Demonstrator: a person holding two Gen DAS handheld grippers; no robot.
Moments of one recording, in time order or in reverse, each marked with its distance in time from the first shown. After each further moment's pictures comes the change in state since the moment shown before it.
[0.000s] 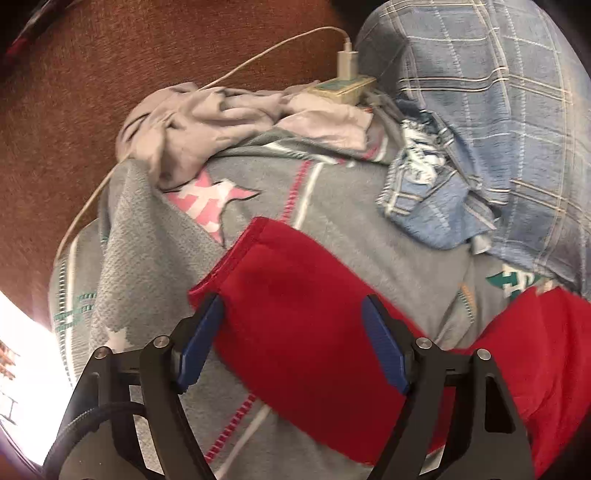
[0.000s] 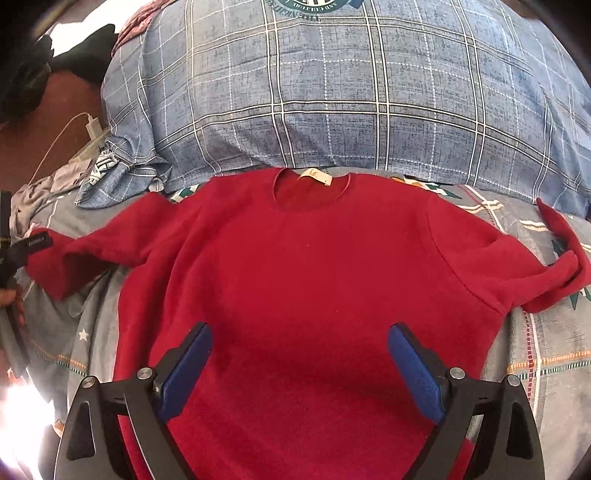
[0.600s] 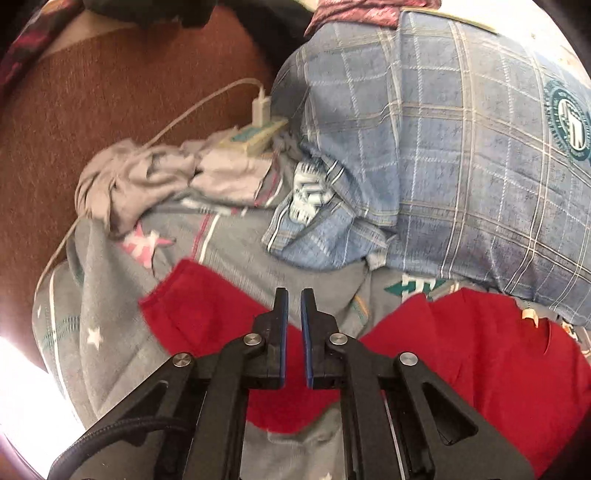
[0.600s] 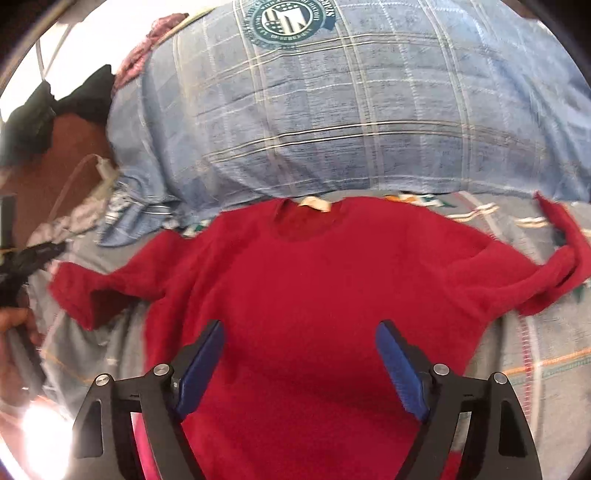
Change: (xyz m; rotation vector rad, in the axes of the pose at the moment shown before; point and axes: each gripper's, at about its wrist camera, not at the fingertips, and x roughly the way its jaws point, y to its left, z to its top) left arm -0.076 -0.040 0.005 0.051 -0.063 -0.207; right arm -0.023 -0.021 0.010 0.089 -0.079 0.131
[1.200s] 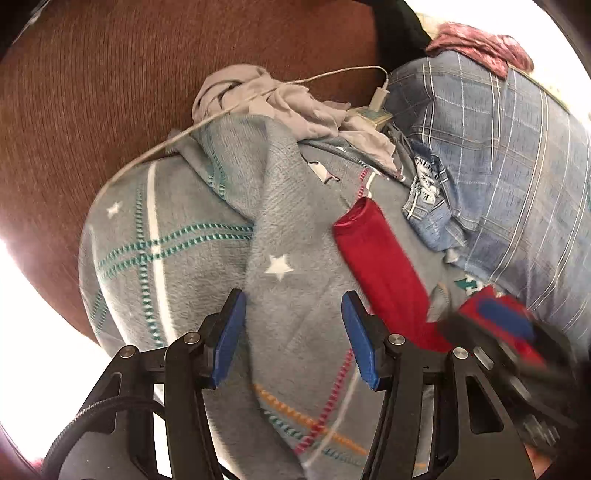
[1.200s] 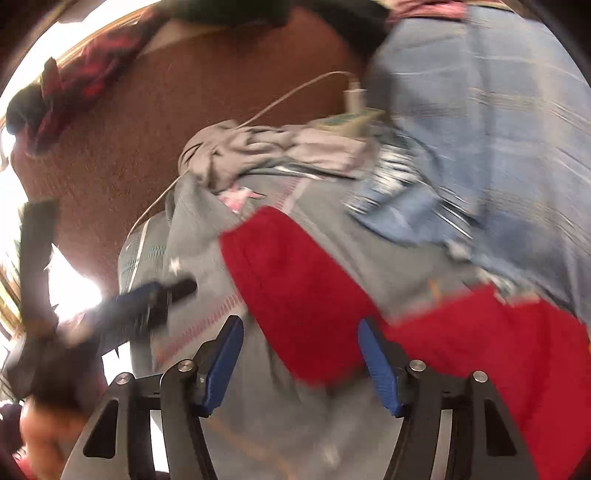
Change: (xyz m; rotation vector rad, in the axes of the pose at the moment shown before) left arm -0.012 0.152 -0.067 -0.227 0.016 0.021; right arm 0.102 0.321 0.023 -0.562 0.090 0.504
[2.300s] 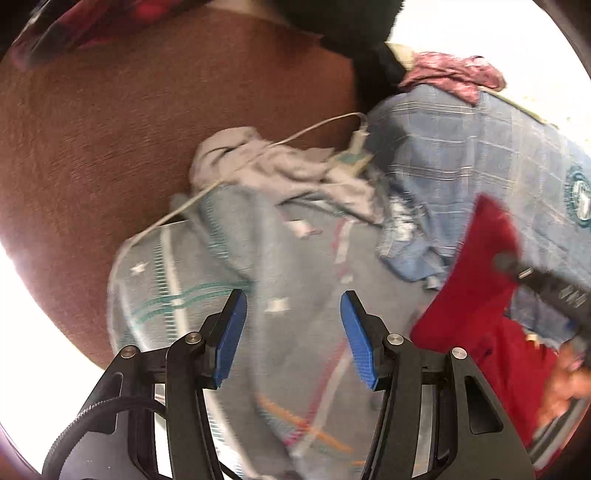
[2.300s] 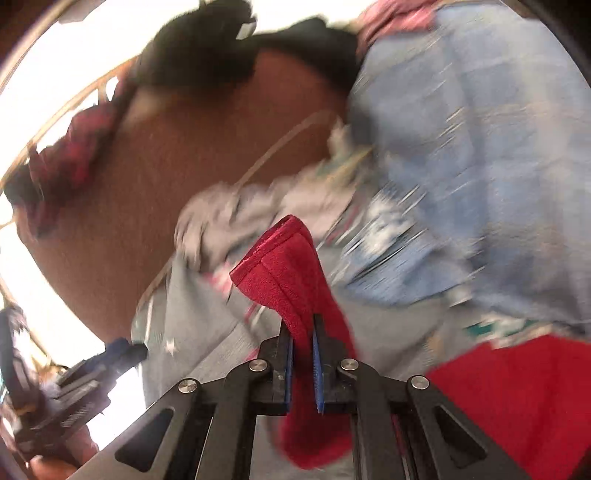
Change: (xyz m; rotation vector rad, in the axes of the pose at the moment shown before) left arm -0.056 -0.012 0.016 0.033 -0.132 -0.044; right arm -0.051 -0.073 0.038 0.159 -0.181 0.070
